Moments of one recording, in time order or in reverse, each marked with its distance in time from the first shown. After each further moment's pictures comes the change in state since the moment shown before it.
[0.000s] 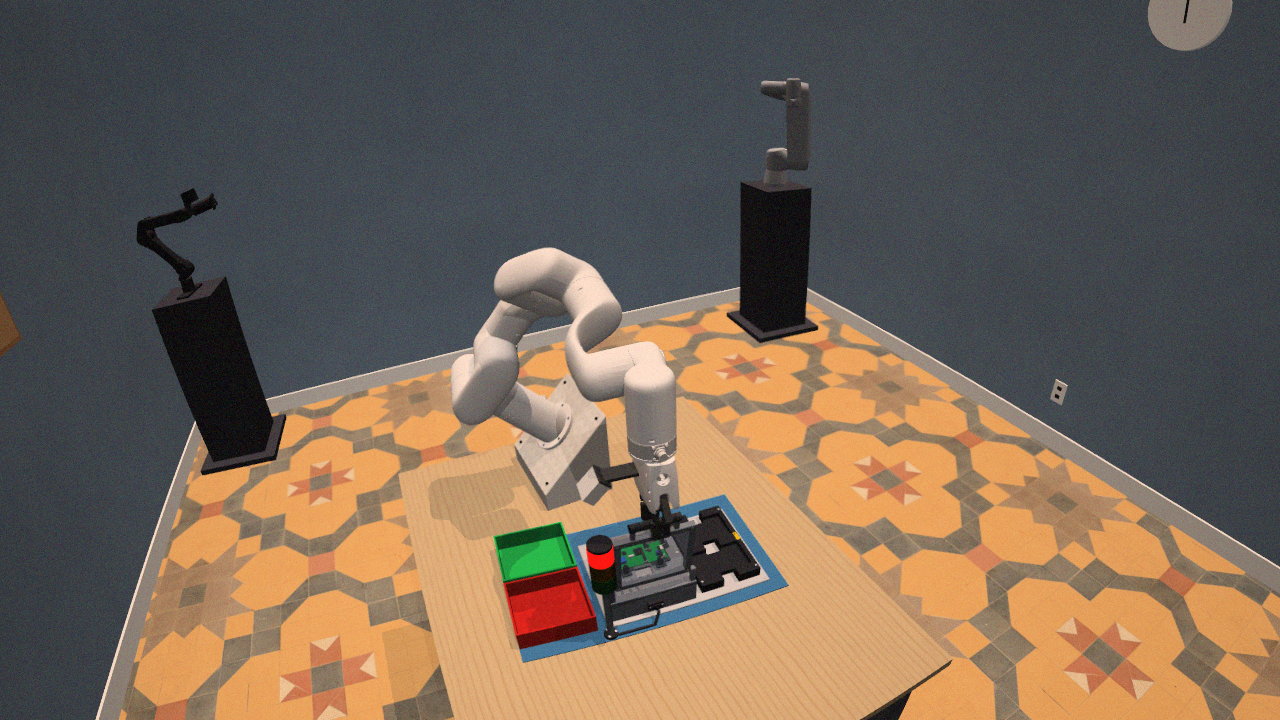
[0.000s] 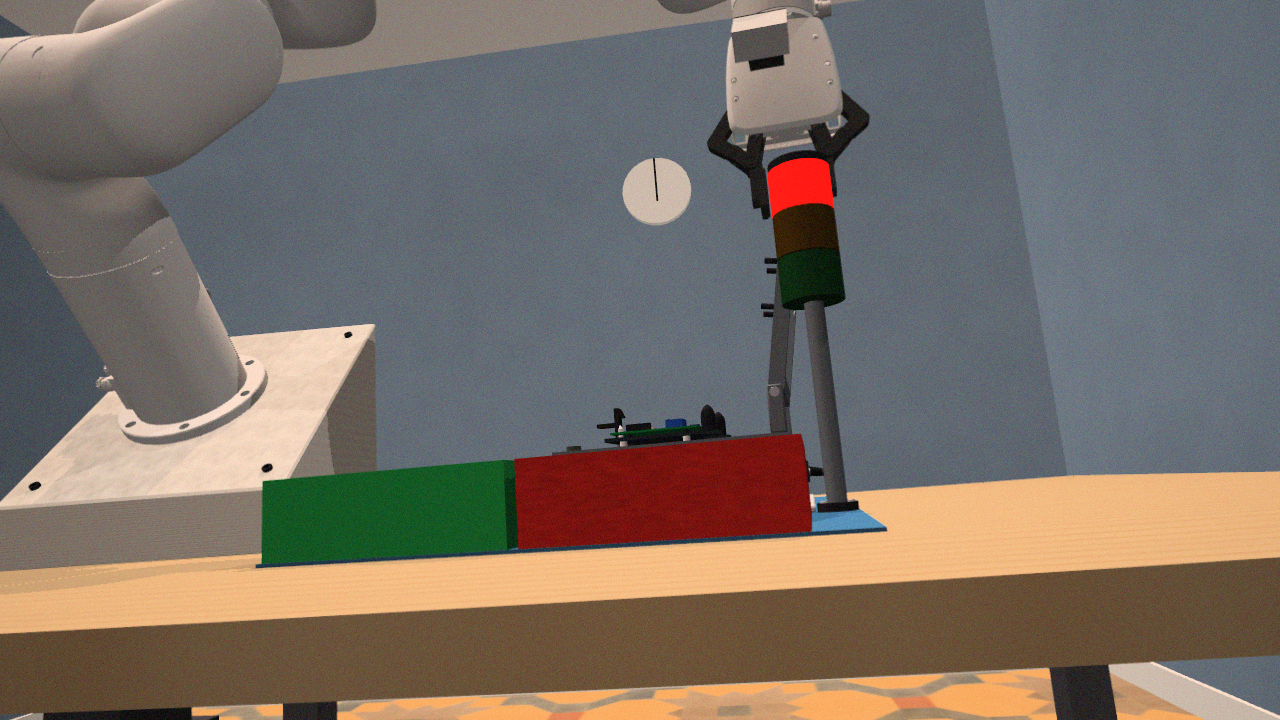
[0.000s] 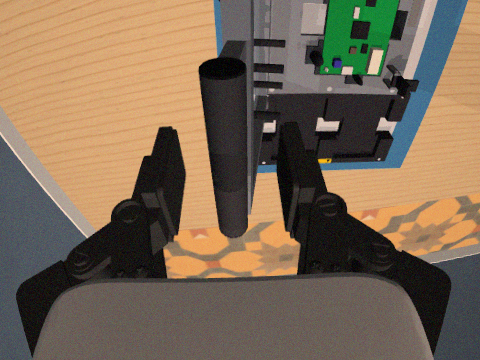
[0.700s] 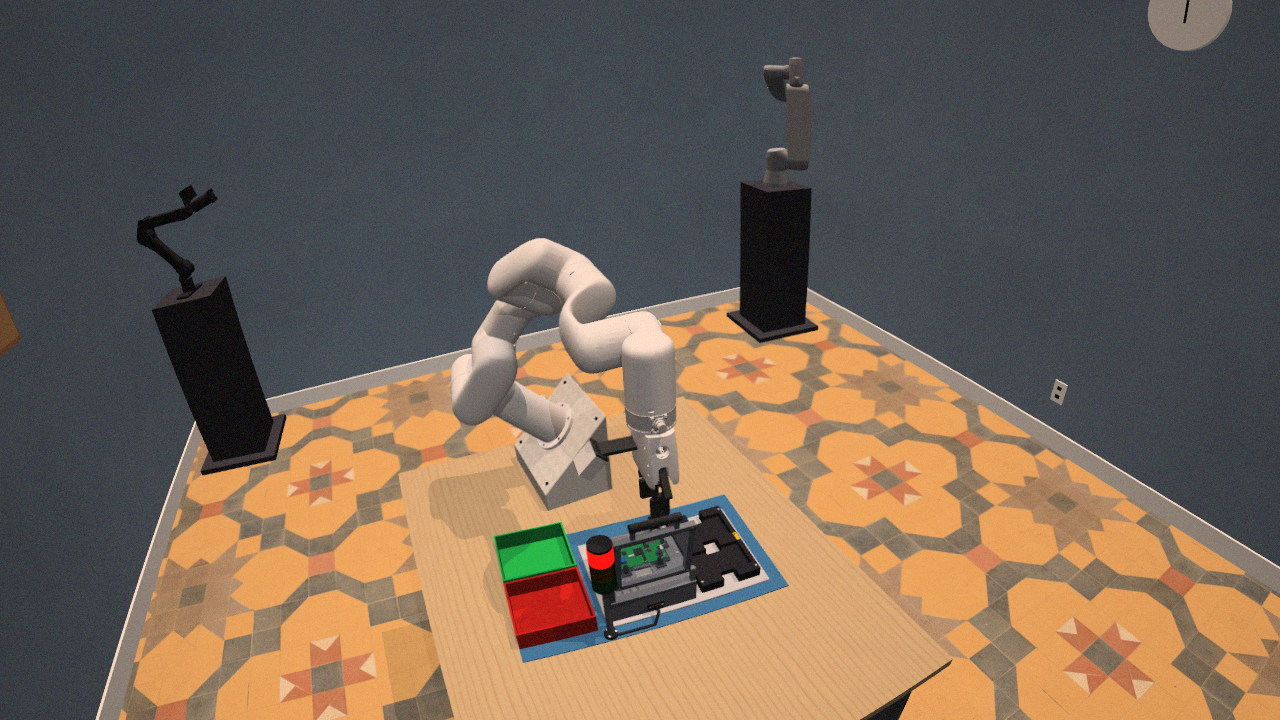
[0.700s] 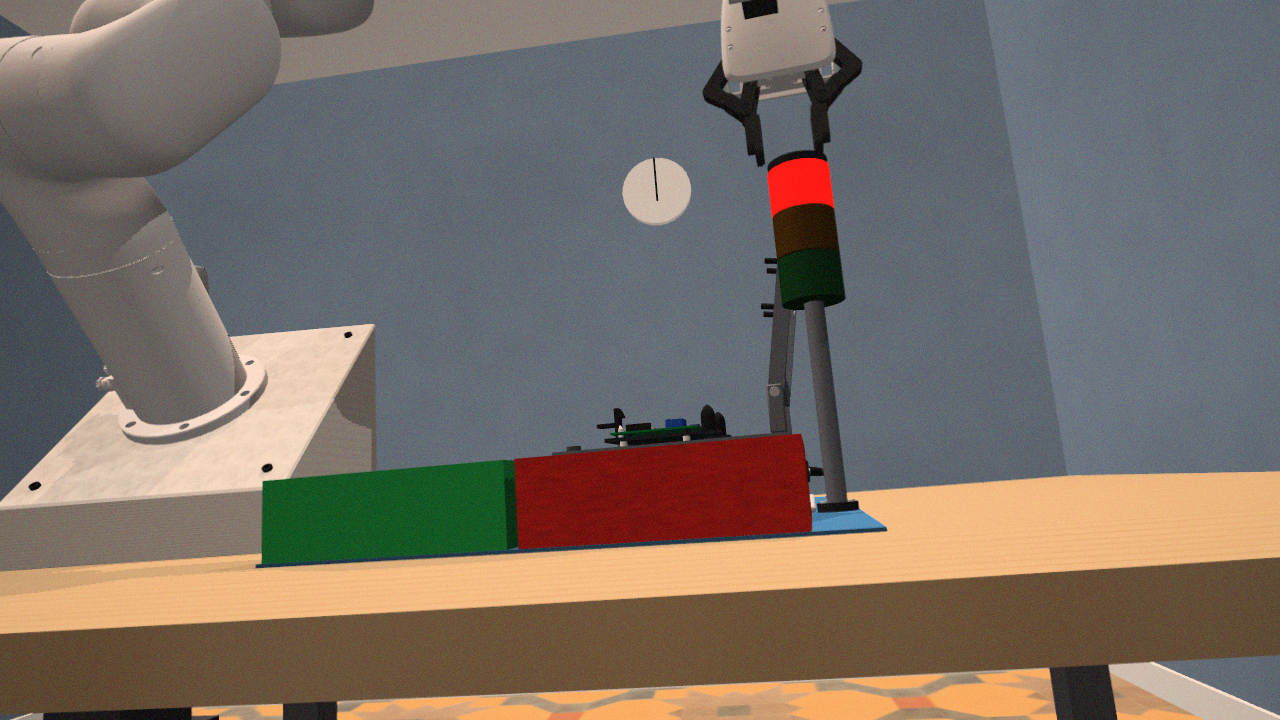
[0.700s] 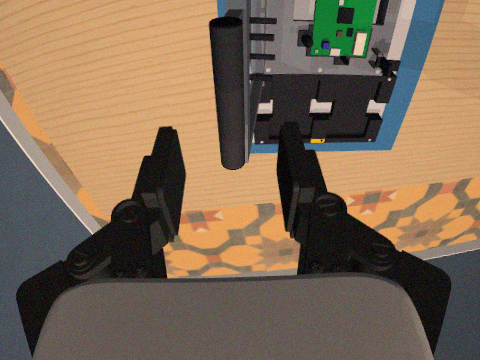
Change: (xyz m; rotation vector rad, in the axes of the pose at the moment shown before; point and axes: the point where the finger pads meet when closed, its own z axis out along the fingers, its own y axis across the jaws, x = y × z) arm 0.000 0.000 -0.051 0.003 -0.001 0.000
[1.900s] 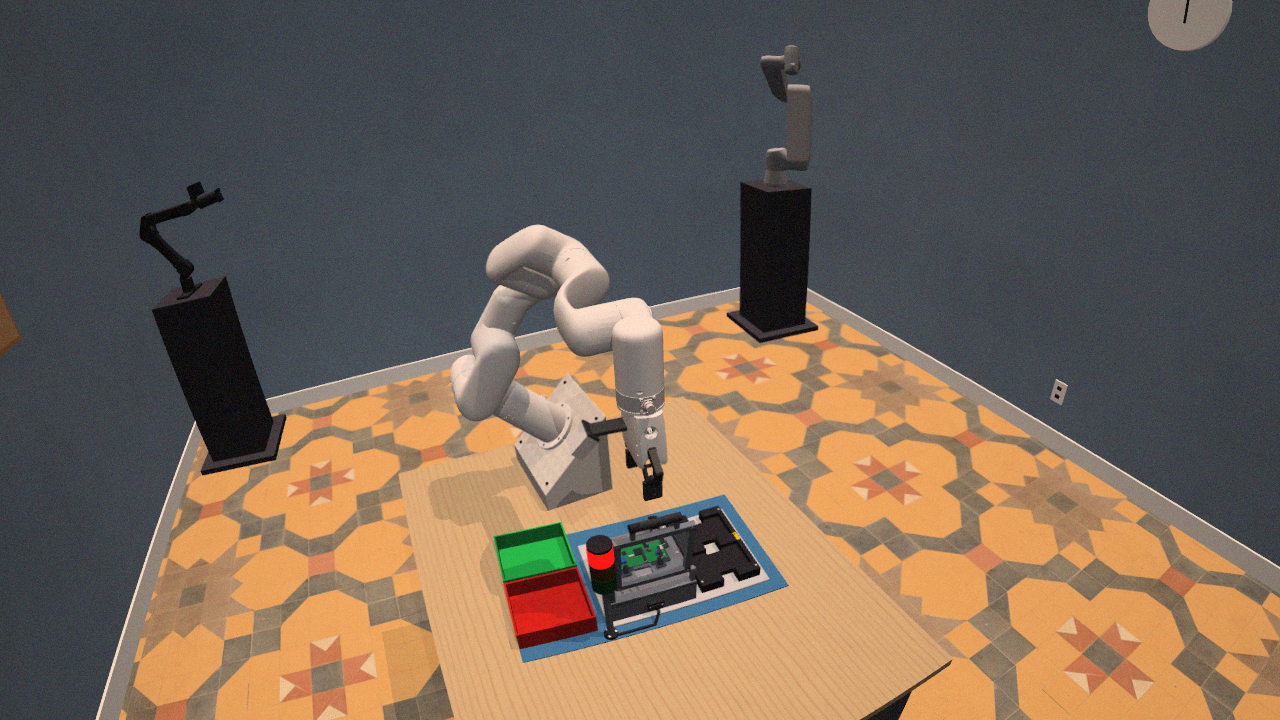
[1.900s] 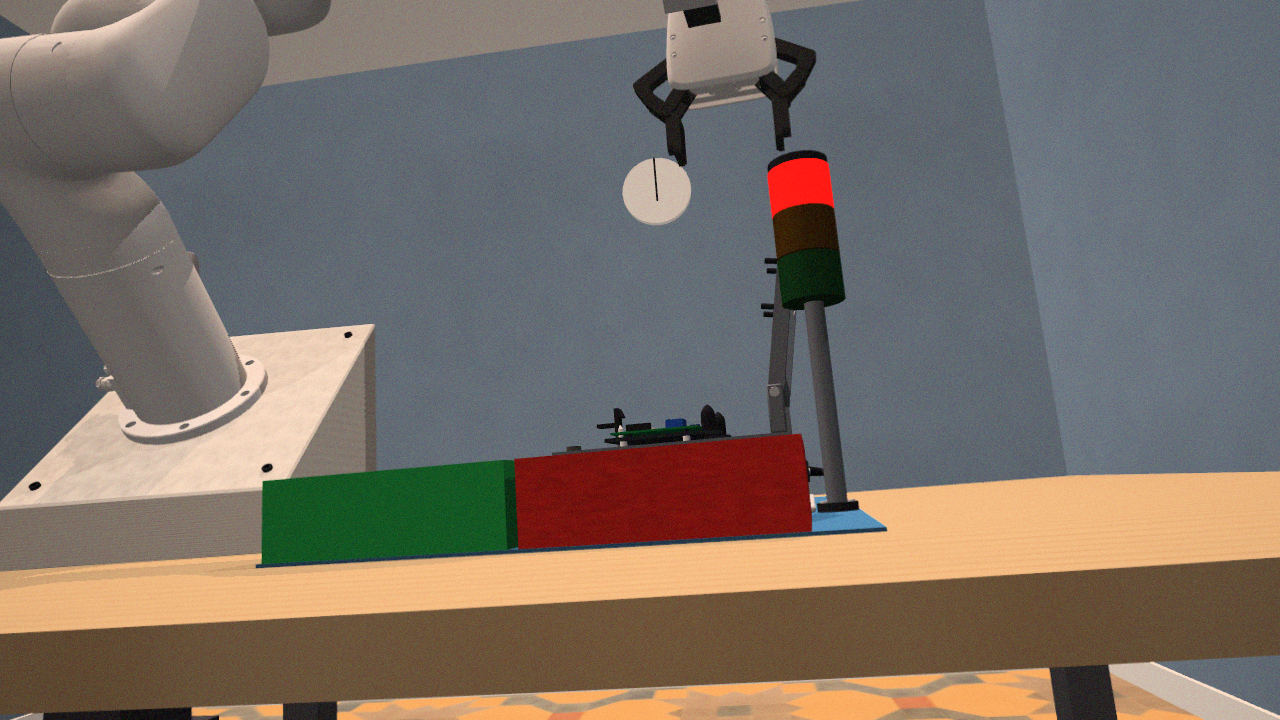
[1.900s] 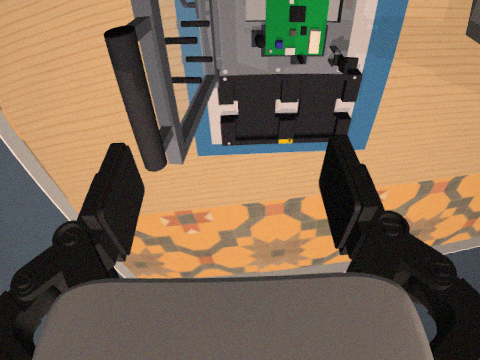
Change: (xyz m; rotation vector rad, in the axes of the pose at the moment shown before) arm 0.000 0.053 -0.003 -0.012 0.005 0.000
